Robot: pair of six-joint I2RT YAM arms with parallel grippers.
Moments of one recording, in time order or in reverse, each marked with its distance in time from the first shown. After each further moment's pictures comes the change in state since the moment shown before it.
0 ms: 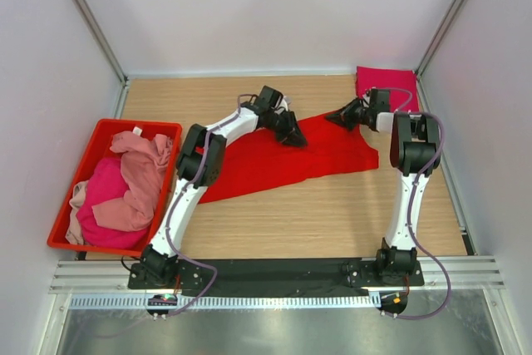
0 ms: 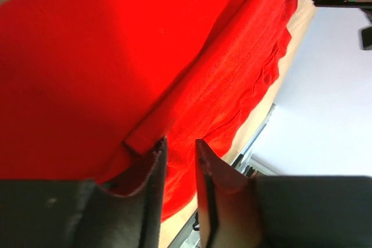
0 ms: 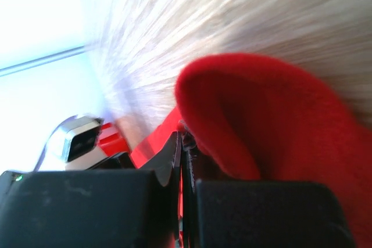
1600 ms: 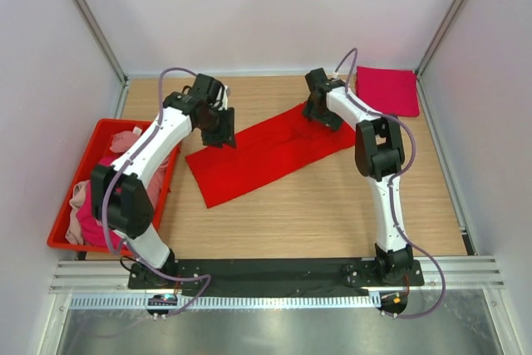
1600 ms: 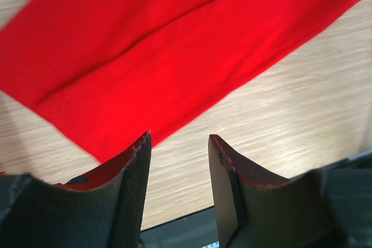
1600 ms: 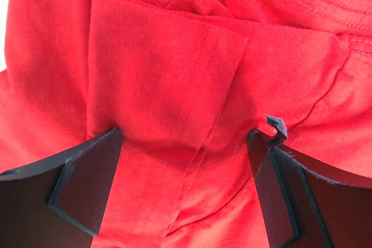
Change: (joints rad) left arm 0.155 -0.894 -0.557 -0.494 -0.541 0.510; right arm 0.383 0.014 0.468 -0.954 1.081 -0.106
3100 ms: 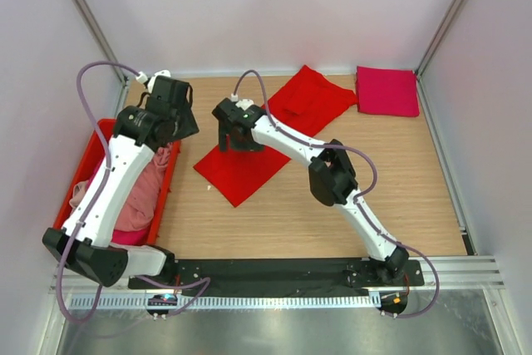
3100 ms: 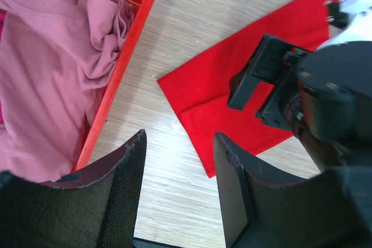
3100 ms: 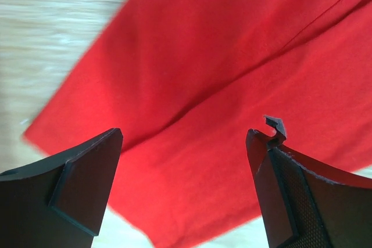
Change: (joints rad) left arm 0.002 -0.319 0.041 -0.153 -0.567 -0.255; right arm 0.541 0.106 0.361 -0.115 -0.089 -0.114
